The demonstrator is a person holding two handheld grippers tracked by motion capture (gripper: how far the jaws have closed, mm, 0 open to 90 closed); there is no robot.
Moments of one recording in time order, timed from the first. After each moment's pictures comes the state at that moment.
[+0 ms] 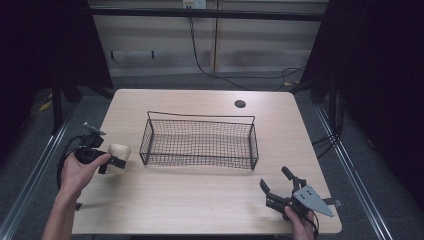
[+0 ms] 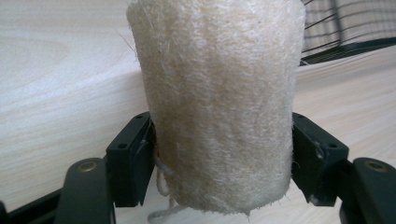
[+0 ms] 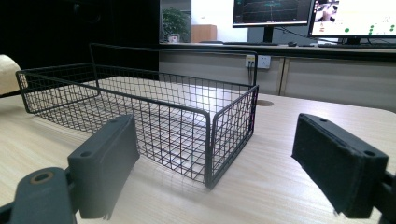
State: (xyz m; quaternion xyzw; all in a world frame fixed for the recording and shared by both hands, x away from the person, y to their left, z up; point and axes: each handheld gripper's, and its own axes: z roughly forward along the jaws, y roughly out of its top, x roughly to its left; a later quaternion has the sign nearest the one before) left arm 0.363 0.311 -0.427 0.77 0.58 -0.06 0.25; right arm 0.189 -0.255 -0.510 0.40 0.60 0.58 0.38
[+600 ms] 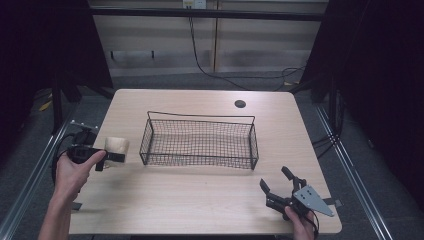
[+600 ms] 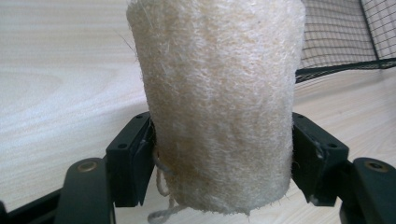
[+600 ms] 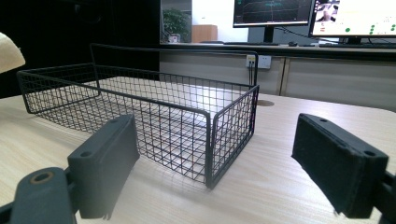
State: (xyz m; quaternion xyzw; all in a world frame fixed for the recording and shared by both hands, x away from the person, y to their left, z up) left arm 0.348 0.310 -0.401 0.76 0.57 -0.04 0.32; right arm 0.189 -0.255 -0.510 0.40 0.60 0.58 0.38
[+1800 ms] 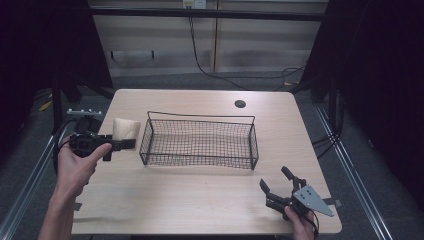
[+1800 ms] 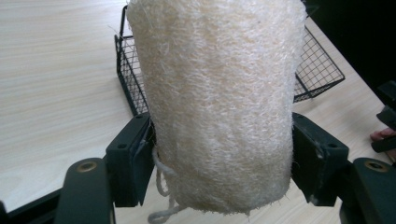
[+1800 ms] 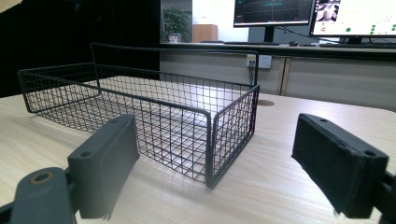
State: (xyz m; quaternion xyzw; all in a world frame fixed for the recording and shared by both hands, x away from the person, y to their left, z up) left arm 0.329 0.264 -0.335 0.77 0.49 0.03 0.41; right arm 0.189 -0.255 -0.510 0.40 0.60 0.58 0.38
